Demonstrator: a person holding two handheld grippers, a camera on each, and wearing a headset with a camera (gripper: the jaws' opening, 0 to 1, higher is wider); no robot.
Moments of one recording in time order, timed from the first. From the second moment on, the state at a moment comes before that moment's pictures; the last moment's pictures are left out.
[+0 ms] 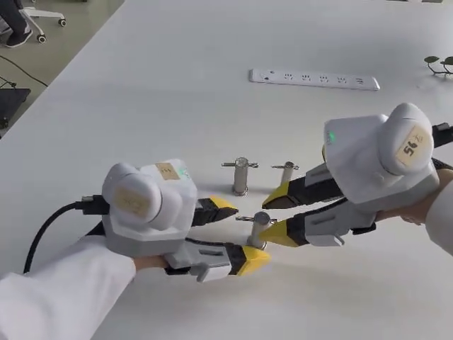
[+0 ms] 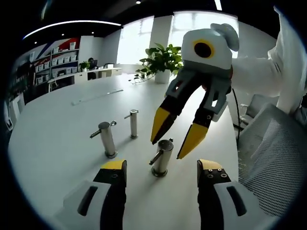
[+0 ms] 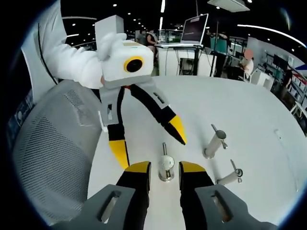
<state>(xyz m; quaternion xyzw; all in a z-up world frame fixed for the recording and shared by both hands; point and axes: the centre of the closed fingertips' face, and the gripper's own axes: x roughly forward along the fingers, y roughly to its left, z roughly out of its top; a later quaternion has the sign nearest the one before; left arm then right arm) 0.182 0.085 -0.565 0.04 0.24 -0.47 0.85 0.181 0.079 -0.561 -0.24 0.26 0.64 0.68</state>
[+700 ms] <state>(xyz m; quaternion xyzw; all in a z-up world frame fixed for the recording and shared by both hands) 0.163 0.128 -0.545 0.06 0.23 -0.45 0.86 0.178 0.085 -0.577 -0.21 0.27 0.64 0.69</state>
